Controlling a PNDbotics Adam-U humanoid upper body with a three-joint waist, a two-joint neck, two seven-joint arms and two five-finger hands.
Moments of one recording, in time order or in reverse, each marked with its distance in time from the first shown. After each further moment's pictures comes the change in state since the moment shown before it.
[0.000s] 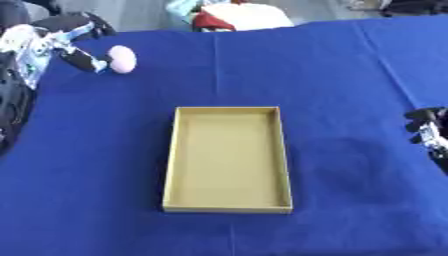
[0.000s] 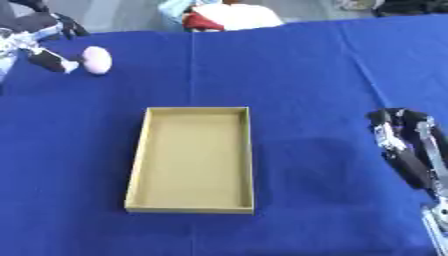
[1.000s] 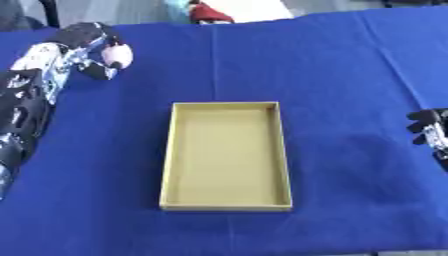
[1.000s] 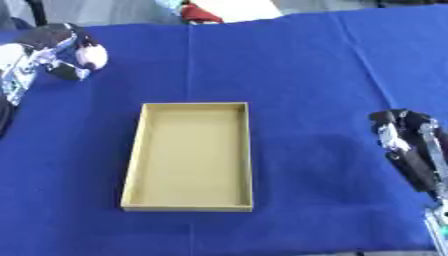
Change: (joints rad) left arm 0.033 -0.048 0.000 0.012 -0.135 0.065 0.274; right arm 0.000 0.006 0.000 0.000 -0.009 -0.002 -0.002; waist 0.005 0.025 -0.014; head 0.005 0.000
